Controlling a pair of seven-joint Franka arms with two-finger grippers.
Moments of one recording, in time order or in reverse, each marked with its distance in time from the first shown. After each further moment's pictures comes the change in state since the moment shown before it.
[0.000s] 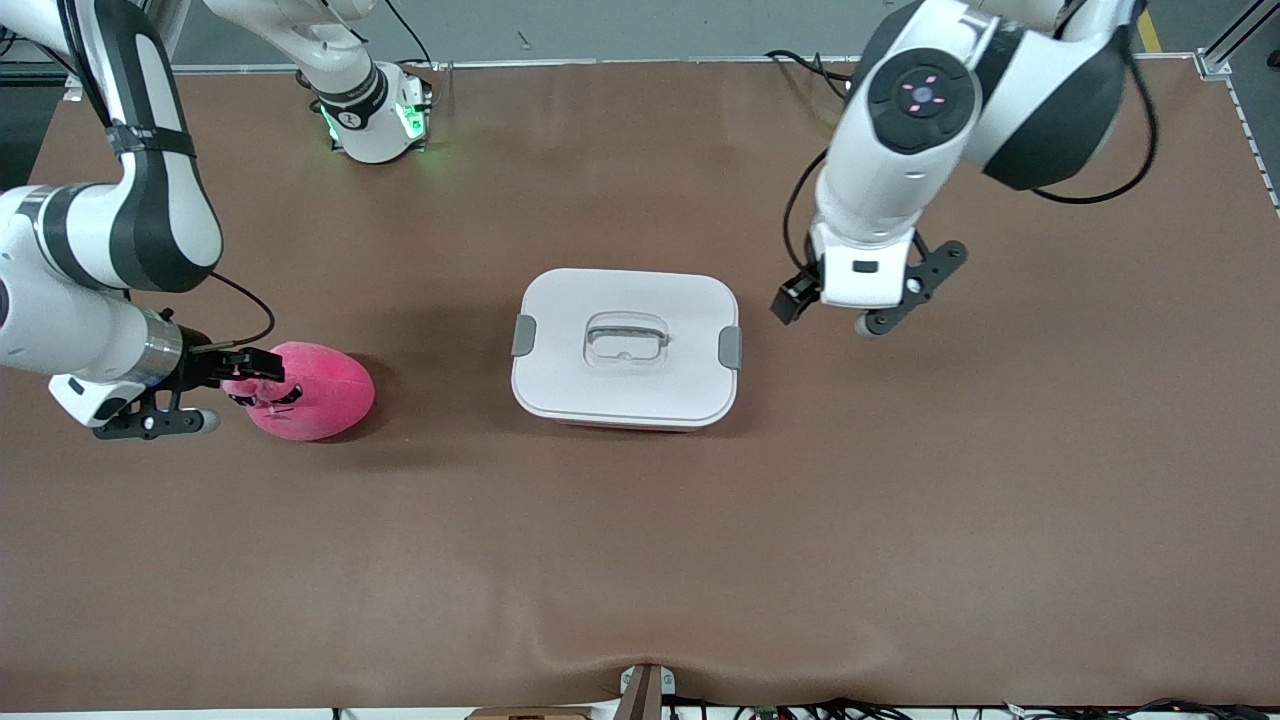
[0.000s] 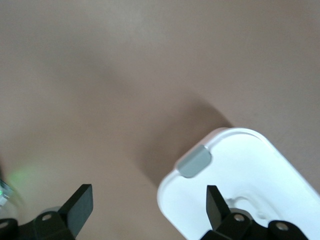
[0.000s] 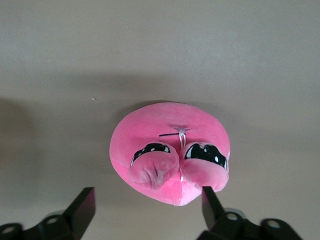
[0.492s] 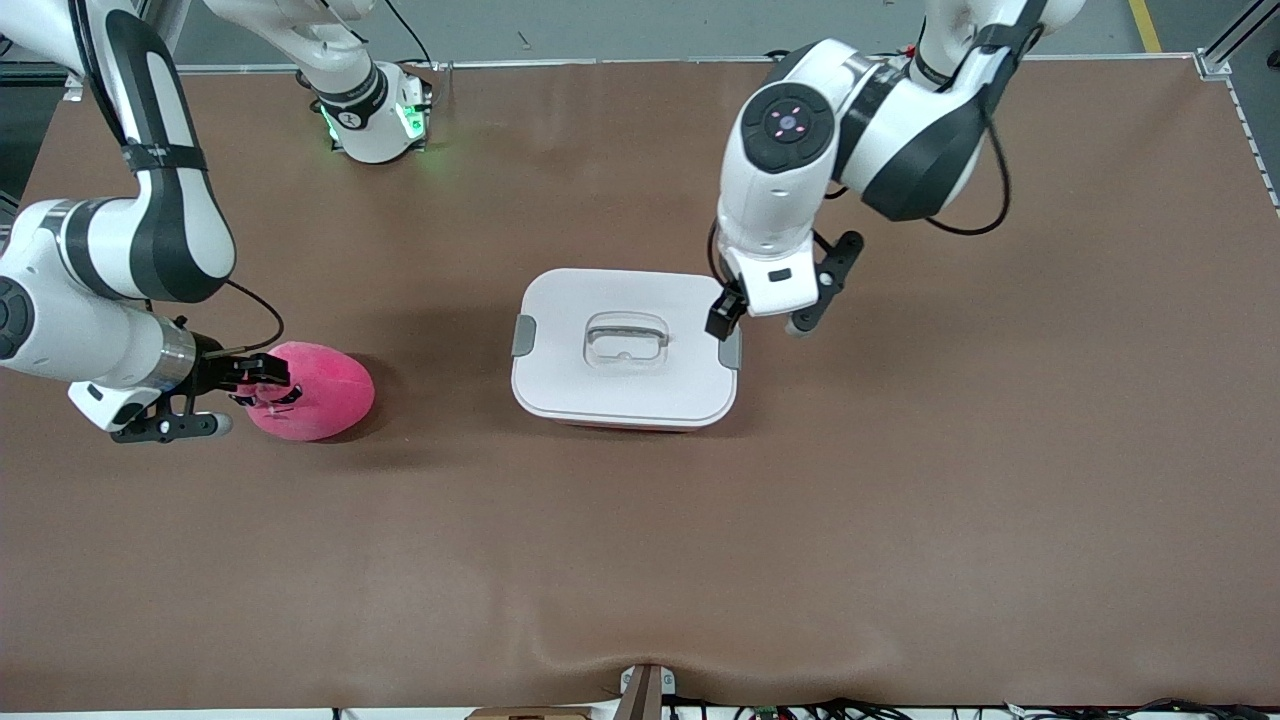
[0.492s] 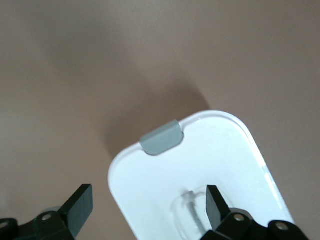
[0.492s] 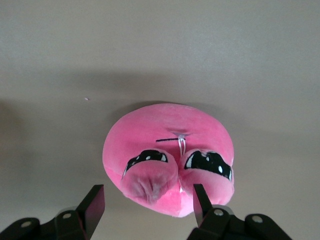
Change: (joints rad) left arm -0.105 0.103 0.000 0.001 0.001 0.136 -0.372; right arm -0.001 0.022 -0.002 -0.032 0.000 0.051 -0.006
